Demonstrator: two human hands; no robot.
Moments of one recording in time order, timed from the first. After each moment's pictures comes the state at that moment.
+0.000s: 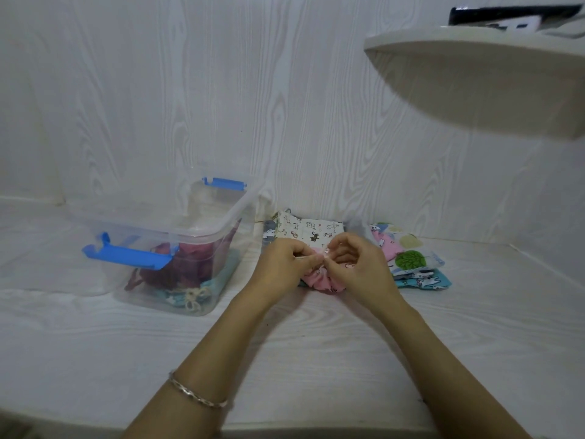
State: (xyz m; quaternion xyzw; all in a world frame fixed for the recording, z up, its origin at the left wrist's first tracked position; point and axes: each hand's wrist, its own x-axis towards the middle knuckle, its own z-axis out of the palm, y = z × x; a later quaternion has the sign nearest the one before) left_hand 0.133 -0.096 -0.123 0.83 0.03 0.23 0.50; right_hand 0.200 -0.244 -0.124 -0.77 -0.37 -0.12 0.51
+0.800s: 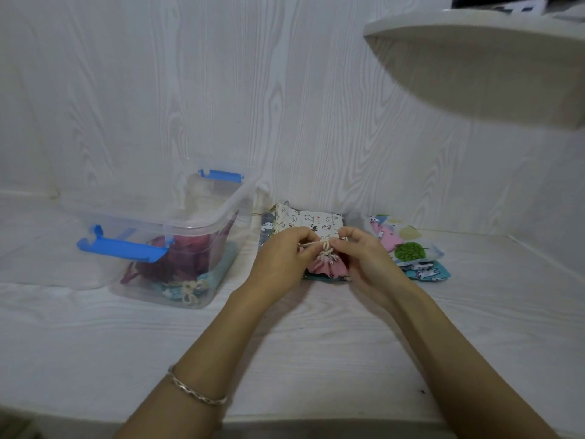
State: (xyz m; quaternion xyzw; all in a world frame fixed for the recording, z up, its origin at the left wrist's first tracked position) left_hand 0.140 -0.098 -0.128 0.87 0.01 0.28 0.41; right_hand 0.201 -0.243 -0.112 -0.56 -0.22 0.20 0.78
